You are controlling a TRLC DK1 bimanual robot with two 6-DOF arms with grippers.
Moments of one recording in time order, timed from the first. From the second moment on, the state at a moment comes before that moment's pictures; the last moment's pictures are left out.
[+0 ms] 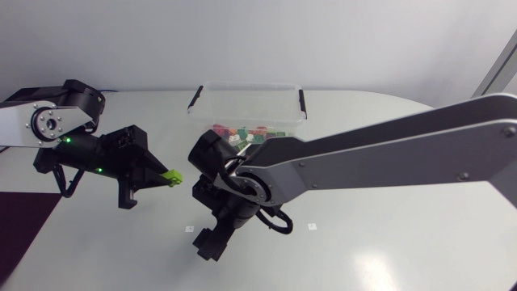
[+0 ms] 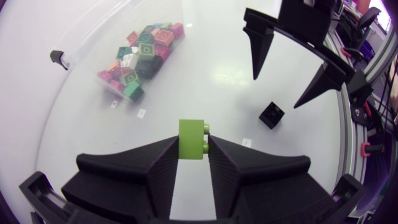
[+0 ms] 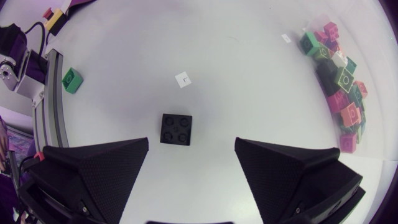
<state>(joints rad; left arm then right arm) -0.03 1.52 0.94 -0.59 0.55 1.16 0.96 1.95 1.25 -0.46 -0.09 -0.10</state>
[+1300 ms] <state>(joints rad) -0.07 1.87 1.53 -0.36 0.69 0.52 1.00 2.16 1.50 -0.66 -0.06 -0.13</state>
